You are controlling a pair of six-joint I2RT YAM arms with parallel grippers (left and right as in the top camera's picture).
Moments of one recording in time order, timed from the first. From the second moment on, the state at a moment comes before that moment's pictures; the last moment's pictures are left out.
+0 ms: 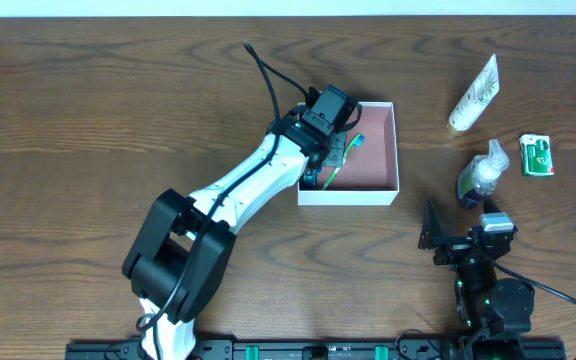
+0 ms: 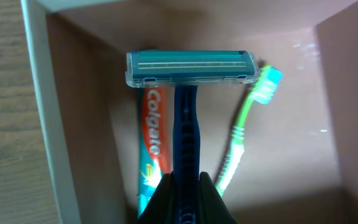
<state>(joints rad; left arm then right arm) -0.65 1.97 1.46 -0.59 -0.11 -0.47 0.05 0.01 0.01 -0.07 -0.05 0.07</state>
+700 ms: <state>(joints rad) -0.63 2.01 1.46 -0.60 -0.15 -0.49 0.05 0.01 0.01 -0.07 -0.05 0.07</state>
